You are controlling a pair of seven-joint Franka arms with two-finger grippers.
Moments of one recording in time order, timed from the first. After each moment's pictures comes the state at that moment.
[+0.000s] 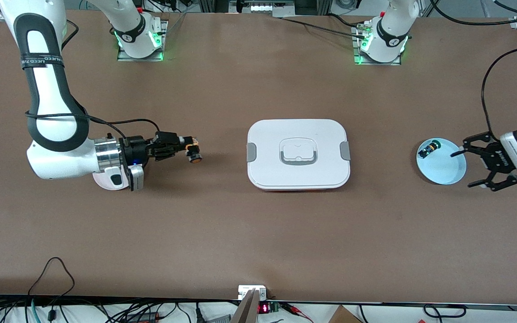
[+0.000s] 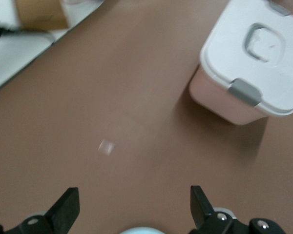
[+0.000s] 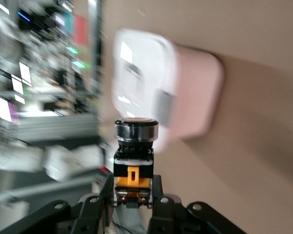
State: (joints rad) left arm 0.31 0.27 -0.02 -1.73 -0.51 1.93 1.39; right arm 0.22 0.48 -0.11 -1.66 1.02 1.60 -0.63
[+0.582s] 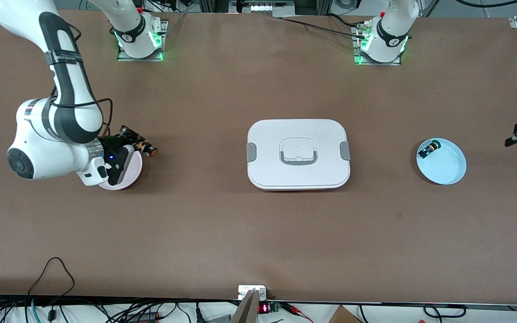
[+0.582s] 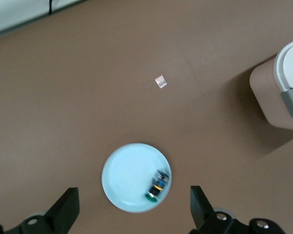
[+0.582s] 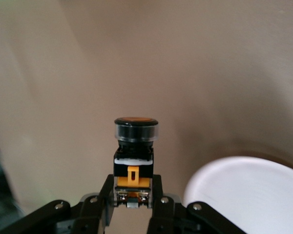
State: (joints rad) left arm 0.28 0.20 0.00 -1.51 -0.15 1.68 0.67; right arm 0.19 0.46 -0.11 -1.66 0.26 1.68 -1.12
